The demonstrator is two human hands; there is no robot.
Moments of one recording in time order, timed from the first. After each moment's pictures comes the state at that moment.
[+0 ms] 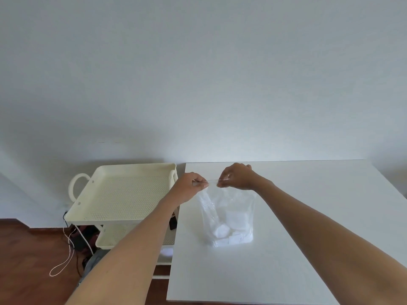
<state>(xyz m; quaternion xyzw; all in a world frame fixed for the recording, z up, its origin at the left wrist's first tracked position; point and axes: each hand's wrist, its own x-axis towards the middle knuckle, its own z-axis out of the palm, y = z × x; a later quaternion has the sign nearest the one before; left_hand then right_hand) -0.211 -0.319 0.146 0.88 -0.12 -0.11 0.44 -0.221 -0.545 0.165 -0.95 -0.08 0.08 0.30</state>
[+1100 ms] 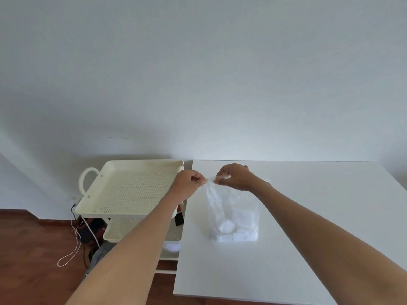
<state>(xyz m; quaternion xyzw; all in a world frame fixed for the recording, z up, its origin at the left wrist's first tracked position) -0.210 -0.290 0.142 0.89 -0.08 -0.08 0.45 -0.224 -0.506 0.166 -0.95 -0.08 0.07 0.31</state>
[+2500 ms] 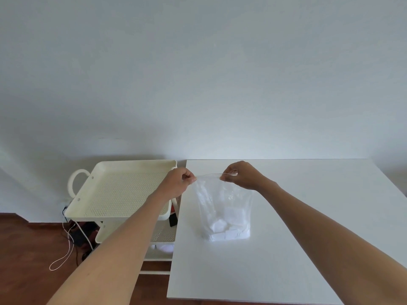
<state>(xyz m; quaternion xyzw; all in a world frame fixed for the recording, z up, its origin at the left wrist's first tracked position) -0.196 -0.285 0.146 0.91 -0.12 -0.07 0.39 -0.226 -0.545 0.168 -0.93 -0.05 0.06 0.37</state>
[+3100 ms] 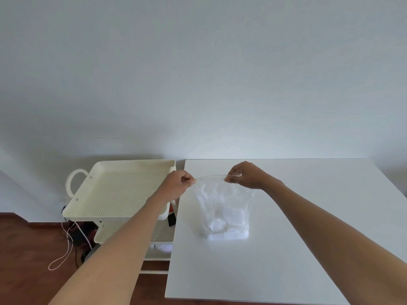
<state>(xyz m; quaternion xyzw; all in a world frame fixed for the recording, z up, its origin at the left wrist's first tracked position) -0.197 -0.287 0.136 0.91 -0.10 -0.09 0.40 -0.226 -0.565 0.167 -0.93 -0.06 0.10 0.34</state>
